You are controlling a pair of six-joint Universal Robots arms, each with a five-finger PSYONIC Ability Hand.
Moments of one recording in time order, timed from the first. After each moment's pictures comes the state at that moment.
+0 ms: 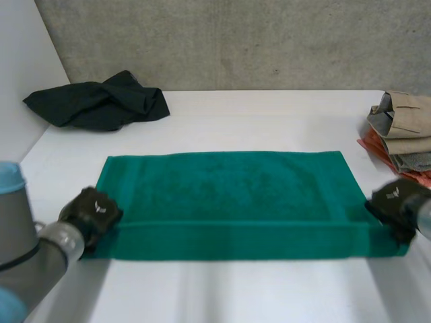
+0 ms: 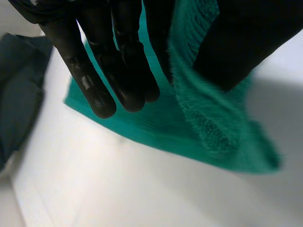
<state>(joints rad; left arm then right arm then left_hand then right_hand) 4.45 -1.81 -1.90 3.18 -1.53 4.11 1.59 -1.30 1.70 0.29 1.38 2.14 1.17 1.20 1.19 1.20 0.98 1.00 1.18 1.19 1.19 0.99</state>
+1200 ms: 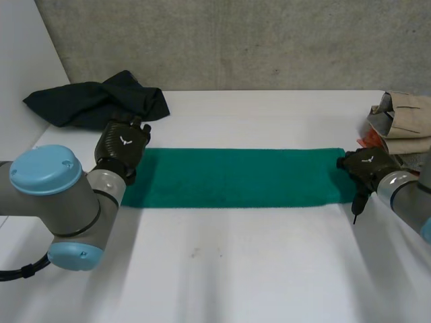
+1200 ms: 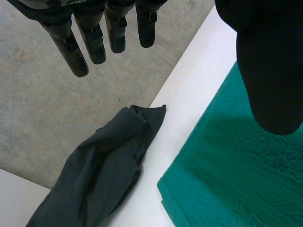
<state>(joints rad) 4.31 -2.07 -1.64 3.67 -1.62 3.84 1.67 -0.99 1.47 -0.02 1.37 2.51 0.19 0.21 0.21 0.20 0.05 0.21 0.26 0.27 0.26 0.10</state>
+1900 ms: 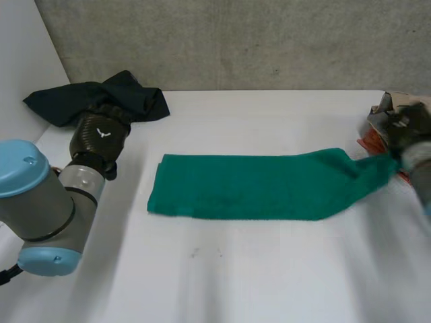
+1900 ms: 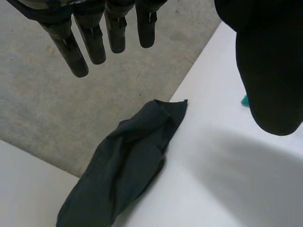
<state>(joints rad) 4.36 -1.92 -1.74 3.65 -1.62 3.83 1.60 -1.05 1.46 -0.28 1.52 2.12 0.19 0.21 0.21 0.20 0.05 0.99 1.18 1.18 1.19 0.98</state>
